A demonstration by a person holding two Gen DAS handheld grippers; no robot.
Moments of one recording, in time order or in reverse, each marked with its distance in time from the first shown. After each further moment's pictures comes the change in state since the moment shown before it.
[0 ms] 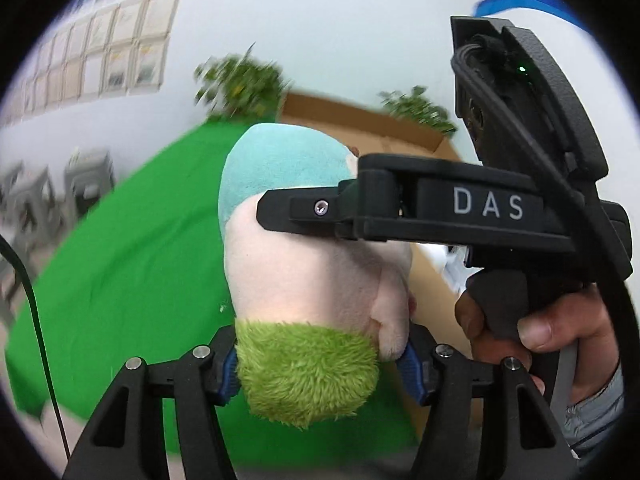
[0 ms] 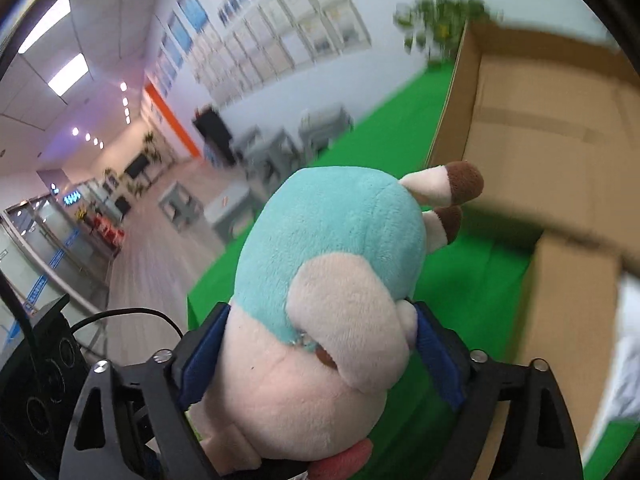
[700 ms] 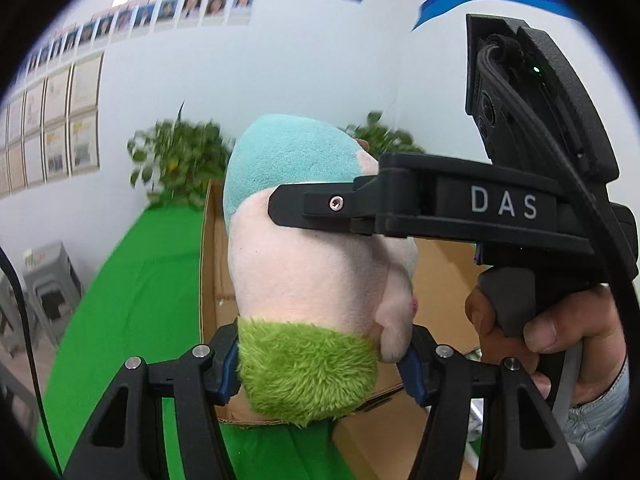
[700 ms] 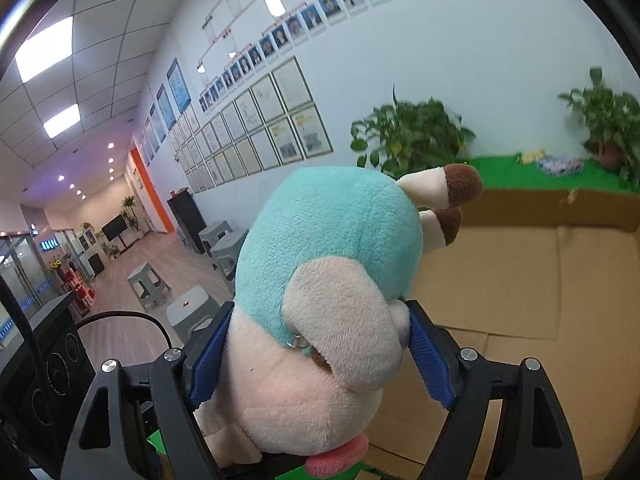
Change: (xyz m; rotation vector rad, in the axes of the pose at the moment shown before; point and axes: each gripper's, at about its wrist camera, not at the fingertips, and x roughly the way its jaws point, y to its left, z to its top) left arm 0.109 -0.015 0.137 0.155 -0.070 -0.087; right arm -0.099 -0.138 0.171 0.024 -0.209 -0.090
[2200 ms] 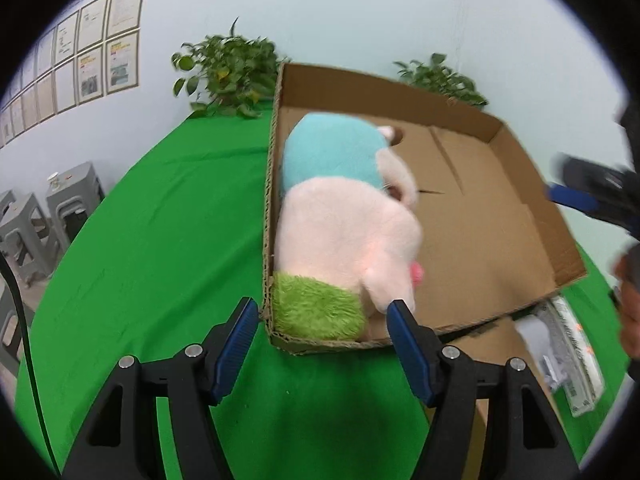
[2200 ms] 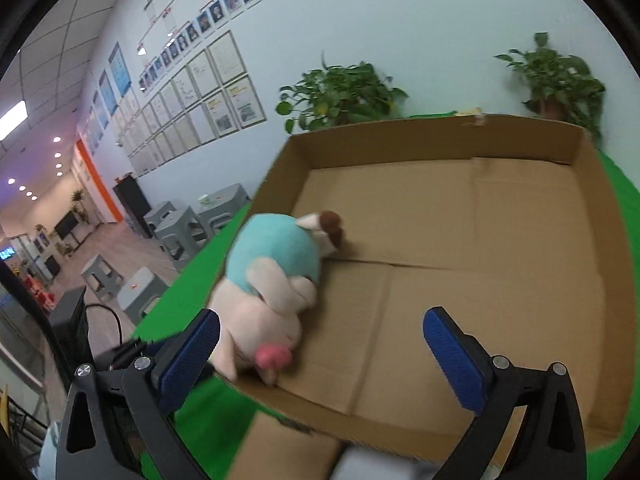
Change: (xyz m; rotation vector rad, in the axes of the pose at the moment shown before) left arm 0.045 0.061 -0.042 -0.116 0.222 0.140; right arm -0.018 -0.068 -0.122 0.061 0.064 -0.235
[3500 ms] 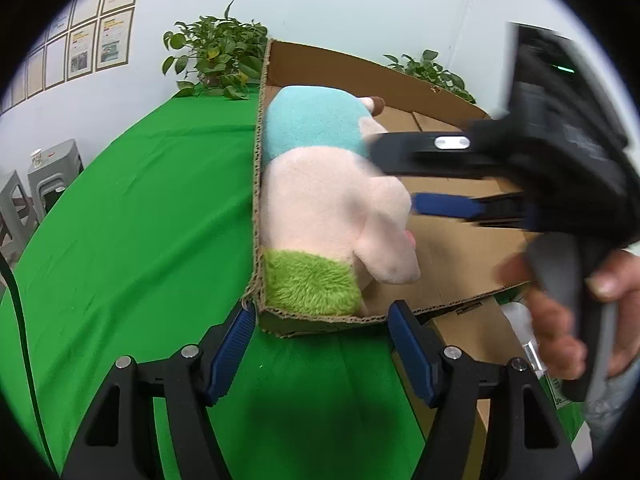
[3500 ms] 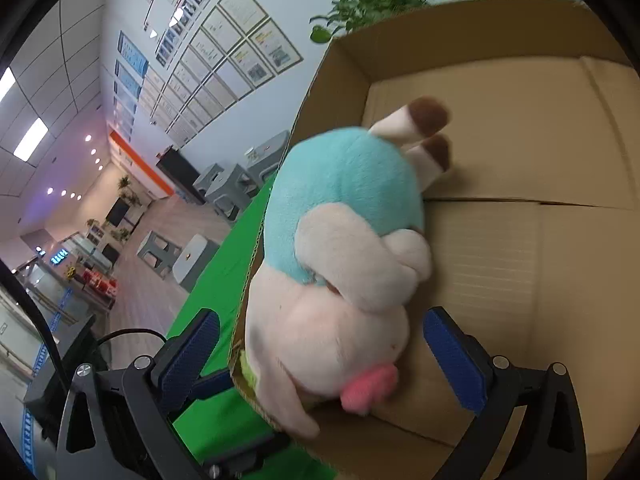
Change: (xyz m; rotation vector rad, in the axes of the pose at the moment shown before) left arm -0.008 -0.005 -0.019 -0.043 0.027 -0.085; right arm 0.102 0.040 -0.017 0.083 0.183 0.227
